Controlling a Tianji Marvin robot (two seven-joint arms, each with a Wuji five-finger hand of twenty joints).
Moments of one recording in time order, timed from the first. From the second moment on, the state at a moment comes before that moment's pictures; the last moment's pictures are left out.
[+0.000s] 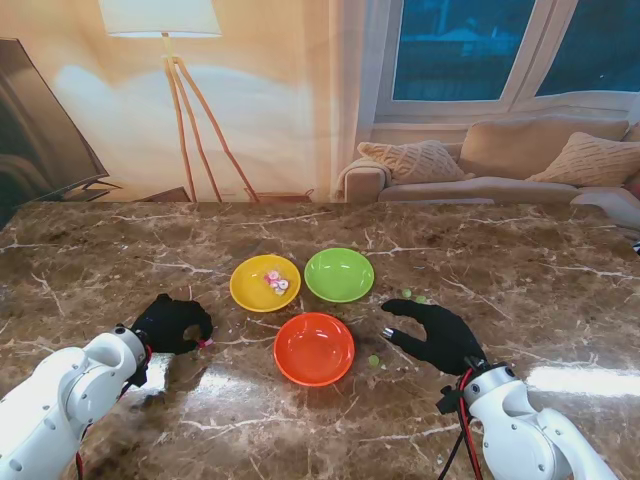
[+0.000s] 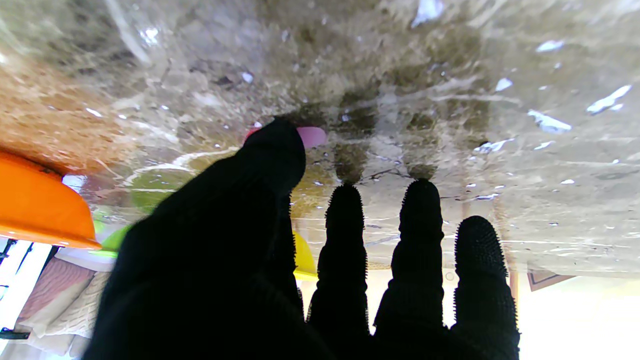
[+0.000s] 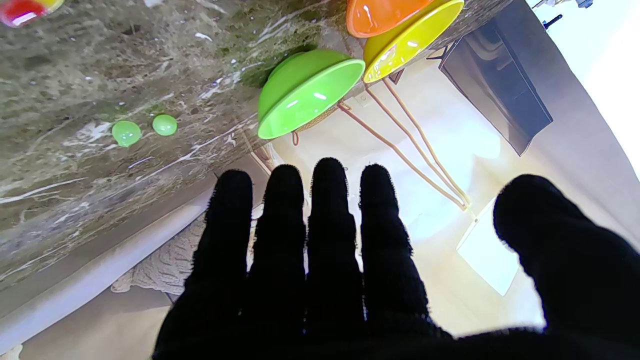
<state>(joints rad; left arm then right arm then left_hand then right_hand) 1.53 -1.01 -1.29 -1.38 1.01 -0.28 -0.09 -1.90 -1.11 1.42 -1.80 -0.63 -0.19 -0.09 0.92 -0.57 0.62 -0.05 0.67 -0.19 0.88 0.57 0.52 0.05 0.48 0.68 0.46 0.21 0.53 0.76 0.06 0.31 0.81 0.82 0.11 -0.30 0.86 -0.03 0.58 0.00 0.26 0.43 0.75 0.01 0.17 0.28 0.65 0.00 0.17 0.22 0.35 0.00 0.76 0.20</state>
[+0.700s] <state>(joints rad) 1.56 -1.01 -1.35 -1.39 1.01 -0.30 -0.11 -1.91 -1.11 1.42 -1.80 -0.63 -0.19 -0.09 0.90 -0.56 0.70 -0.05 0.63 -0.22 0.76 0.57 0.51 0.03 0.47 0.68 0.44 0.13 0.37 0.65 0.06 0.31 0.82 0.81 0.11 -0.30 0.86 -0.03 0.58 0.00 0.26 0.43 0.75 0.01 0.17 0.28 0.65 0.00 0.17 0.22 0.35 0.01 0.76 0.20</state>
